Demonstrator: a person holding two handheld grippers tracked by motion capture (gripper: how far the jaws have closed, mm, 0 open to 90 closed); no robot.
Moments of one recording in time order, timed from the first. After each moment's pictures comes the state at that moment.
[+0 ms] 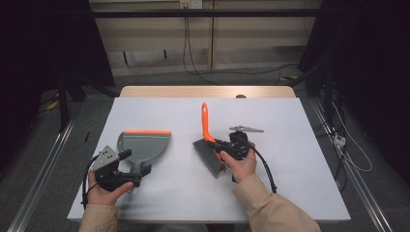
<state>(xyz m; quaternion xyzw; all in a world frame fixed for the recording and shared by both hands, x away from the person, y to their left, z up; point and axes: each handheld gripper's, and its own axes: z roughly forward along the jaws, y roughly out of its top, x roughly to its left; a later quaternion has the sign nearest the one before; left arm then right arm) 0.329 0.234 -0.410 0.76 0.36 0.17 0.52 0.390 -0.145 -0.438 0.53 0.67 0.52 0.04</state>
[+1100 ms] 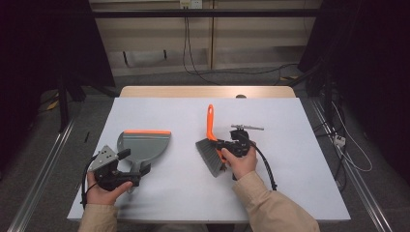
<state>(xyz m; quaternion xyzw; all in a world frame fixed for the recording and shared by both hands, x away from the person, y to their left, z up) 0.330 0.235 -0.409 0.76 0.36 0.17 0.52 0.401 -0.153 -0.446 0.58 0.66 0.49 0.03</state>
